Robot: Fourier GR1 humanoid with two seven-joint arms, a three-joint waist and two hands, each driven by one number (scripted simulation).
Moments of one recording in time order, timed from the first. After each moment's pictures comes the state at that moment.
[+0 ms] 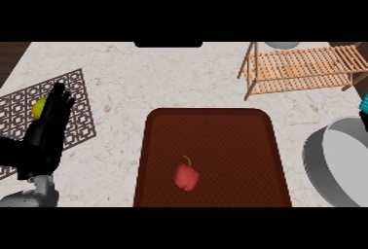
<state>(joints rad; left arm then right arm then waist) -0.07 0.21 0.01 -1.71 0.05 0.19 0.18 -0.41 -0.36 -0.40 -2.02 0.50 0.54 0.62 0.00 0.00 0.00</state>
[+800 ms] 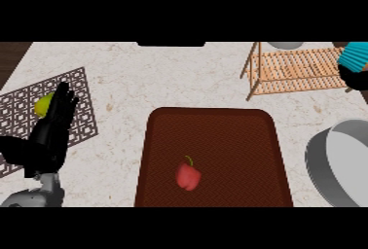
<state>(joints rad) -0.08 0.18 0.03 -1.69 0.01 0.18 0.16 -0.59 -0.42 -0.40 -1.42 0.62 0.17 0.30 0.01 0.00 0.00</state>
